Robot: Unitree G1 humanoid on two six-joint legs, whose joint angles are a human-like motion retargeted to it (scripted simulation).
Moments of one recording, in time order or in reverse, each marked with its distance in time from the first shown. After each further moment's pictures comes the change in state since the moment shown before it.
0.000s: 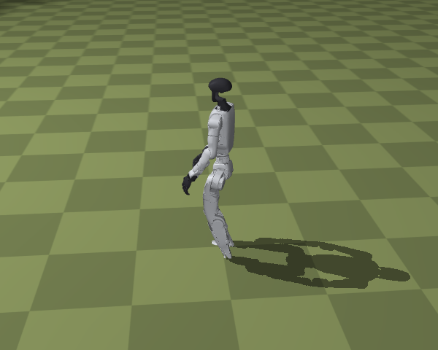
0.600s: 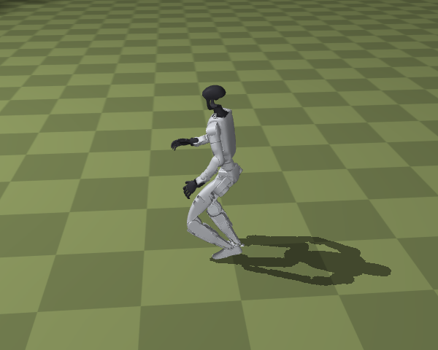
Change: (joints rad) left arm 0.230 0.042 0.155 -0.381 -0.039 -0.066 0.252; right arm -0.174 -0.137 -0.116 -0.608 -0.026 -0.094 -0.294; waist 0.157 0.213 0.022; left_leg -0.676 0.579 -0.110 1.275 -0.225 -0.017; right_leg -0.225 0.445 0.018 0.230 -0.047 -0.190
